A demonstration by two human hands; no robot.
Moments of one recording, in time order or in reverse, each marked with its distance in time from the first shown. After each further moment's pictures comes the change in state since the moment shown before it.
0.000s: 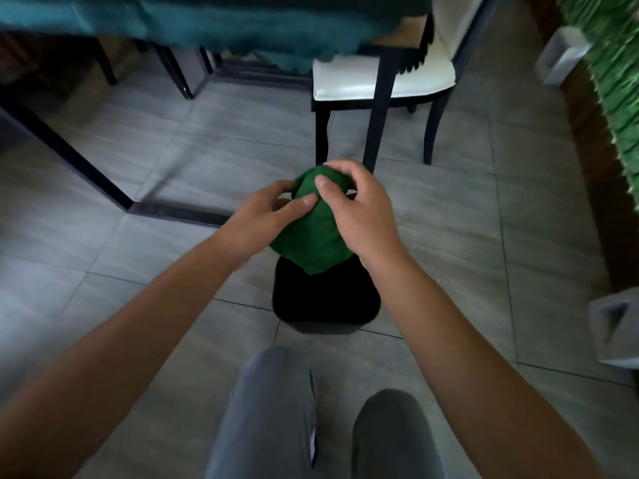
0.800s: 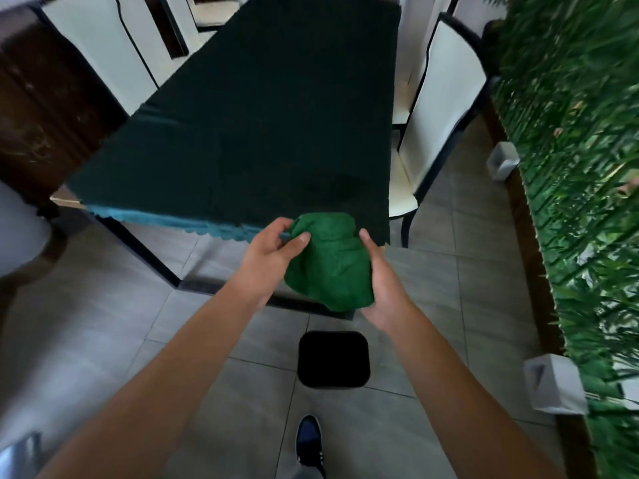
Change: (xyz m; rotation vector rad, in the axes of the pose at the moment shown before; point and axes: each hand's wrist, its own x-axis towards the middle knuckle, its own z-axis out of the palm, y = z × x) left_hand -0.072 0.378 -0.096 -0.191 0.198 0.074; right_hand 0.036 -0.350 -0.094 0.828 -0.242 0.539
